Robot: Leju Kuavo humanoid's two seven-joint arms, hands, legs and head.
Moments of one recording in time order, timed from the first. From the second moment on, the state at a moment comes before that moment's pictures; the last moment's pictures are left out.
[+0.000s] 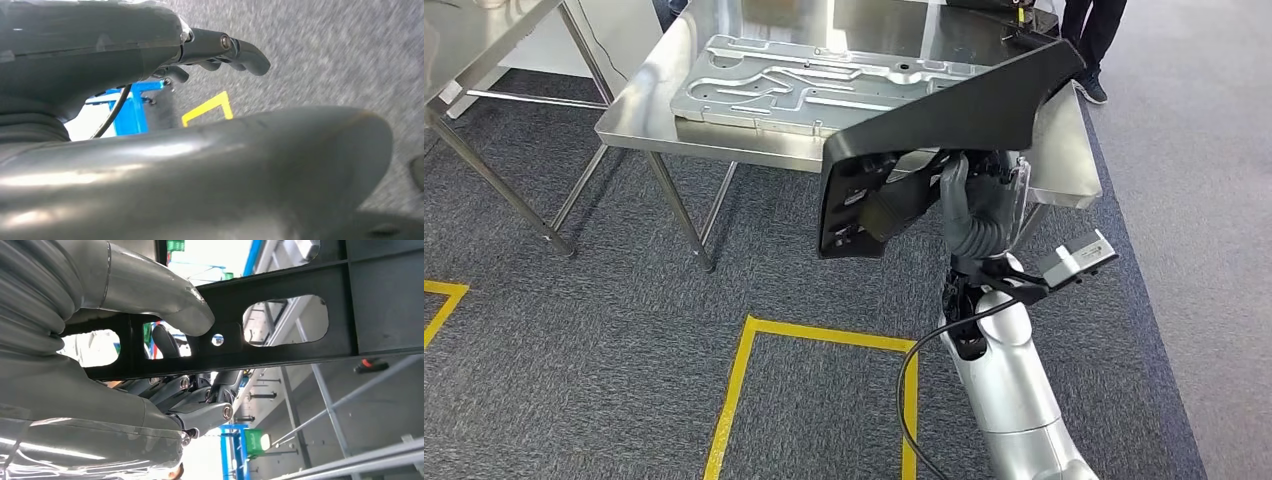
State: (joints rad) left arm -0.08 -0.22 0.99 -0.19 -1.42 0.05 0.20; right arm -0.50 0.14 0.28 -1.42 -0.20 -0.02 -0.58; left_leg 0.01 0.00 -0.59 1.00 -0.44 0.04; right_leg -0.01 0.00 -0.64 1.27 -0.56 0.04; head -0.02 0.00
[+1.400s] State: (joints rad) left arm -0.10 -0.20 1.03 -0.19 -1.40 0.08 0.13; right arm -0.80 0.09 0.16 -1.25 -0.06 -0.12 -0.42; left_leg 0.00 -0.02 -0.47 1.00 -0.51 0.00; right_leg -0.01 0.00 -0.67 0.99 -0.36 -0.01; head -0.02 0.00
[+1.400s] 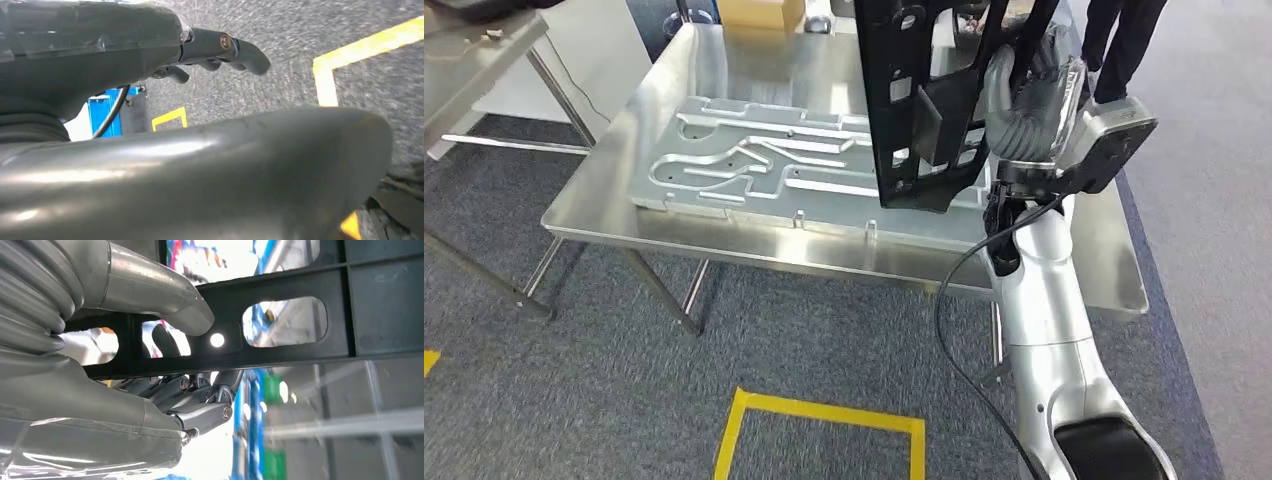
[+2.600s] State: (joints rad) left arm -0.11 -0.20 1.03 -0.19 -1.41 0.05 0.12; right arm -1.38 0.01 0.55 -0.56 1.33 -0.40 0.20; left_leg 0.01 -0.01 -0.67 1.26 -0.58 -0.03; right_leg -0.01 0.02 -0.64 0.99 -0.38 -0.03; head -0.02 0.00
